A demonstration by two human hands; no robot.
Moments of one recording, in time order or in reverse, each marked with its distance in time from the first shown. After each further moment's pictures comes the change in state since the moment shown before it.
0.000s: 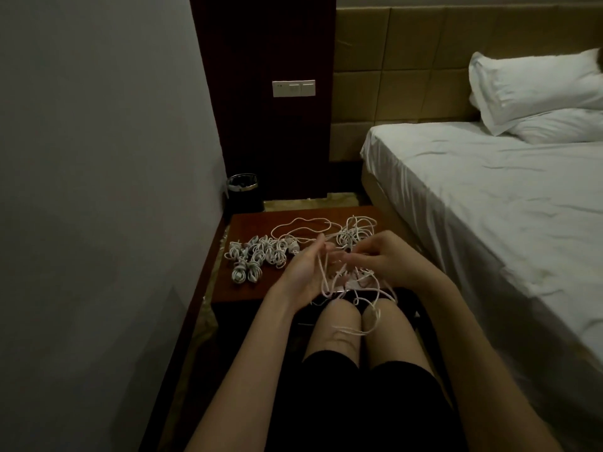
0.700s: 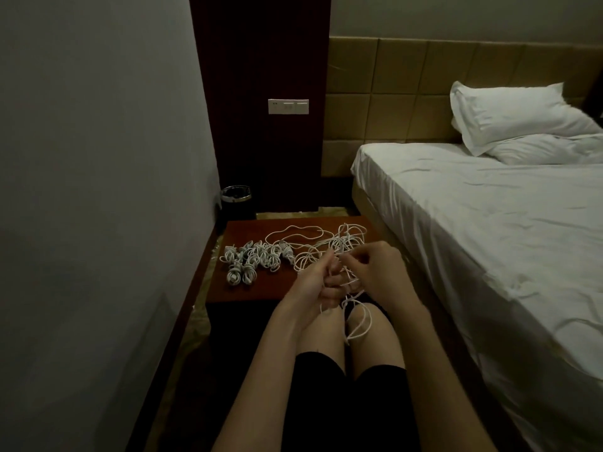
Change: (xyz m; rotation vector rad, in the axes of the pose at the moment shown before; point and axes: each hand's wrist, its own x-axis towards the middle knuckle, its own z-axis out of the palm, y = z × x) left_hand -0.029 -0.023 0.016 0.034 -0.050 -0.021; right_hand -0.030 -0.022 0.041 -0.209 0.461 0.123
